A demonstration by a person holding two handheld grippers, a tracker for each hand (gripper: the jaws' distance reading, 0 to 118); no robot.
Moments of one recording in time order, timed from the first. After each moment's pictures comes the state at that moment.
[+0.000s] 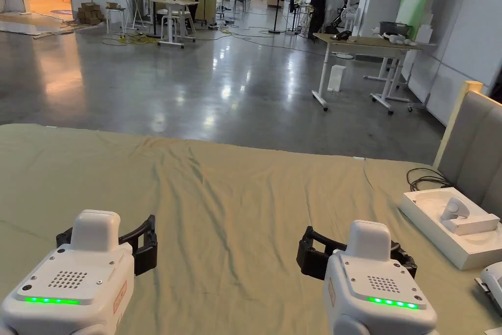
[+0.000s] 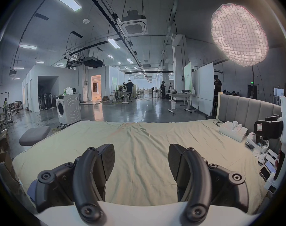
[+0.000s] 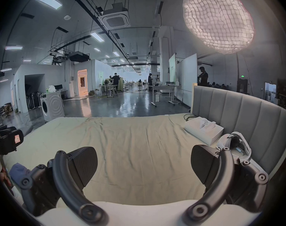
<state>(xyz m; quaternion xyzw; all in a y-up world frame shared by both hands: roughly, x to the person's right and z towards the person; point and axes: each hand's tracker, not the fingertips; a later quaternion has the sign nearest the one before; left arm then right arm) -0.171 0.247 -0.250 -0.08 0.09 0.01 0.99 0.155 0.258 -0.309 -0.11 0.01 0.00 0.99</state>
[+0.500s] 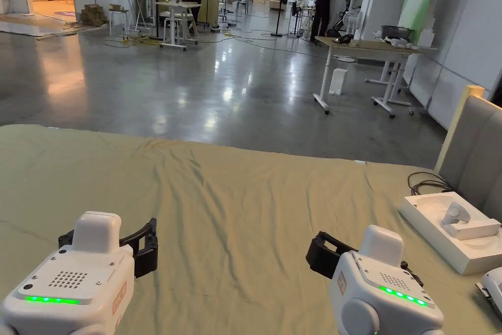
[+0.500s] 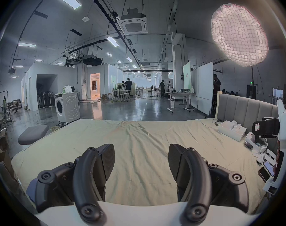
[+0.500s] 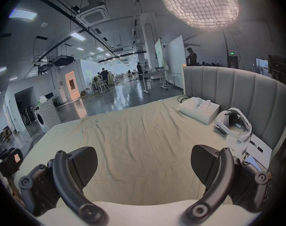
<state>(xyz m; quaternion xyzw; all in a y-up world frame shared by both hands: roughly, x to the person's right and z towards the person) -0.173 0.246 -0.252 -0.09 0.08 0.02 0.99 0.167 0.258 -0.322 -0.17 -0.03 -0.08 0.98</state>
